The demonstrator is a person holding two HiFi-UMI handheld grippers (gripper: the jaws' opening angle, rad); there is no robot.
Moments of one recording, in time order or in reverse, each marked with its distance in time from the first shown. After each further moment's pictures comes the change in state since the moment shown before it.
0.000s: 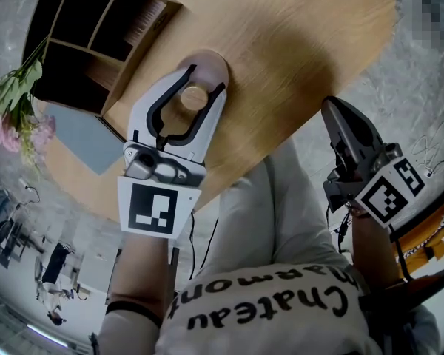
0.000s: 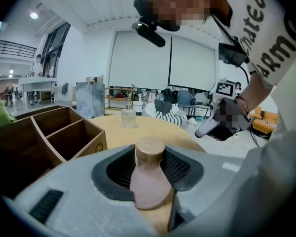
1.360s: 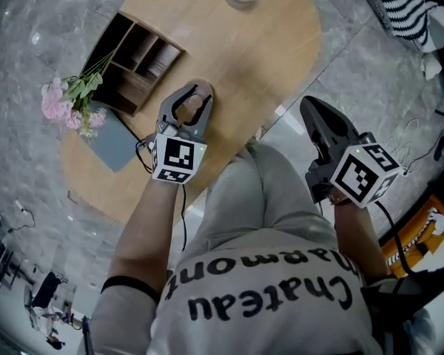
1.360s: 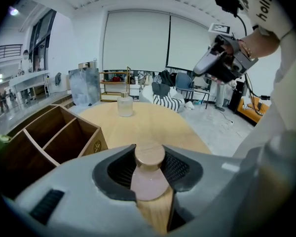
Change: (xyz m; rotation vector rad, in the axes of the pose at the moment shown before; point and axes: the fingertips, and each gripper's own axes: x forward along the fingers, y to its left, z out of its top) left arm 0.003 0.001 -0.013 0.017 0.216 -0.024; right arm -0.074 0.082 0.099 -0.100 -0.046 -0.135
